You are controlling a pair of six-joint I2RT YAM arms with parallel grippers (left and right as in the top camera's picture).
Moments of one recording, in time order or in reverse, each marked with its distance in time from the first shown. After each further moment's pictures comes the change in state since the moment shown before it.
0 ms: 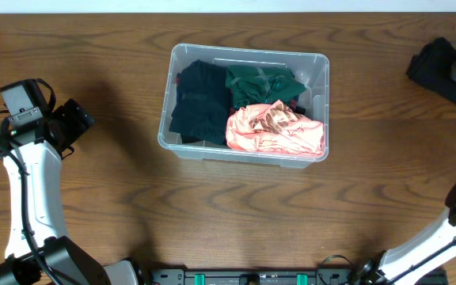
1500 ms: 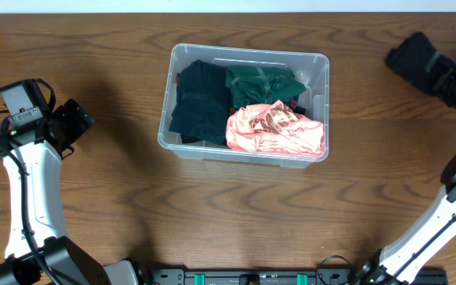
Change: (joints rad) left arm 0.000 0.000 0.000 0.000 0.000 0.000; right arm 0.095 0.199 0.016 0.086 -0.088 0.040
